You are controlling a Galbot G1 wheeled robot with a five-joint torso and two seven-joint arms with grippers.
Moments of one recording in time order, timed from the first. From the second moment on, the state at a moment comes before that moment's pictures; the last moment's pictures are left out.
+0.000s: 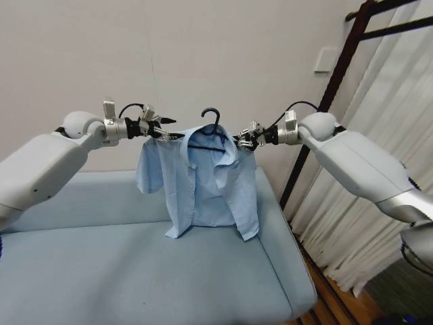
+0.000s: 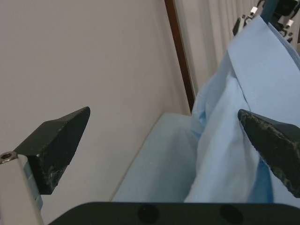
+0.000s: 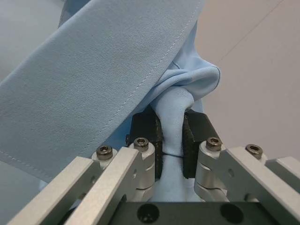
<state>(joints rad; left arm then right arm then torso) -0.44 -0.67 0.48 -1.27 -1.04 0.25 0.88 0.43 0.79 -0.49 1.24 0.71 -0.09 -1.09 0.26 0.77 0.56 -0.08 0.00</state>
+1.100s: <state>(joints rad) -0.42 -0.65 0.51 -1.26 -1.08 0.33 1.06 0.42 0.82 -0.55 1.24 0.83 -0.20 -1.10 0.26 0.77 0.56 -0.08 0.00</state>
